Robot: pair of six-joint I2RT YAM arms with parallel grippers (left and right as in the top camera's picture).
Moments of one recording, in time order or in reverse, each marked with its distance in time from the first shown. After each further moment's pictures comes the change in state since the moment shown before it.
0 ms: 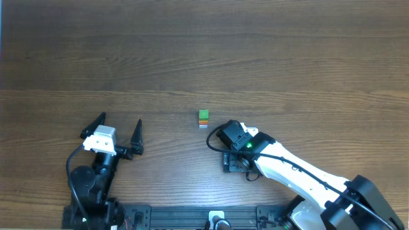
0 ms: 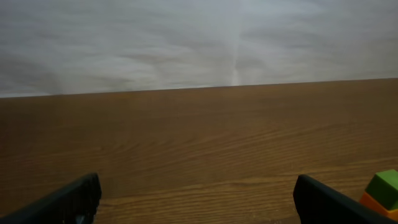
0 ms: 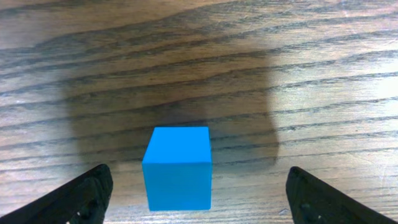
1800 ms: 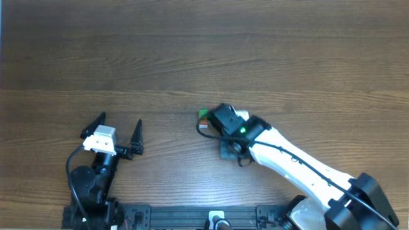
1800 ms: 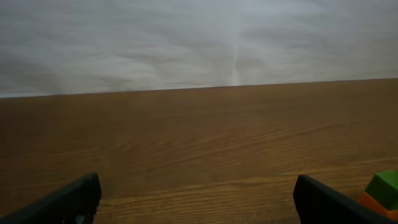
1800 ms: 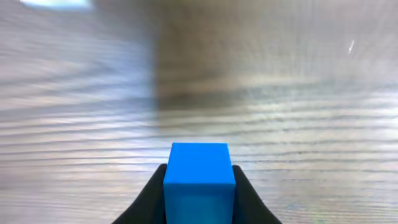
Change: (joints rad) left arm 0.000 0.000 0.000 0.000 0.000 0.000; right arm 0.000 0.041 0.307 -0.161 0.008 -0.080
